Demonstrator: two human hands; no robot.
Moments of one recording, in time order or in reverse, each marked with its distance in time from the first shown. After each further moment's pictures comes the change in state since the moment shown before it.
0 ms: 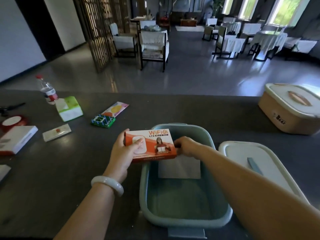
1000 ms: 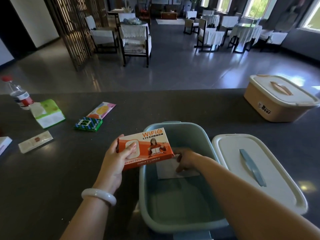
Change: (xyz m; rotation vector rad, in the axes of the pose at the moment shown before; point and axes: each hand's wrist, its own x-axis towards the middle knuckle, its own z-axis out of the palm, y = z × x) left_hand 0.009 -0.009 -0.007 -0.110 -0.109 -0.142; right_hand -0.009 0.020 0.031 0.126 -0.113 0.266
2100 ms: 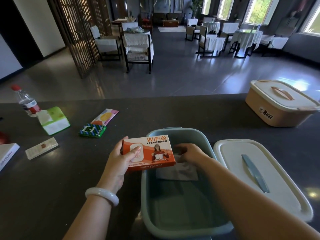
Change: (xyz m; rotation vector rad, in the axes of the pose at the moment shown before) left_hand 0.001 0.014 0.006 0.149 -0.005 0.036; right_hand 0.001 0.000 -0.017 0.336 0.230 -0.133
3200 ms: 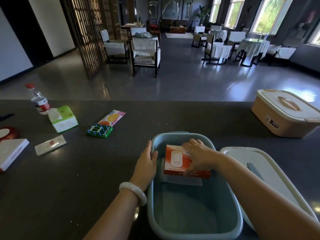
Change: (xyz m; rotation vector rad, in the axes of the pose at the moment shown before) left_hand -0.005 -0.003 0.045 0.441 -0.110 0.112; right_hand -0.021 -0.027 -0.033 -0.839 -0.083 -0.318
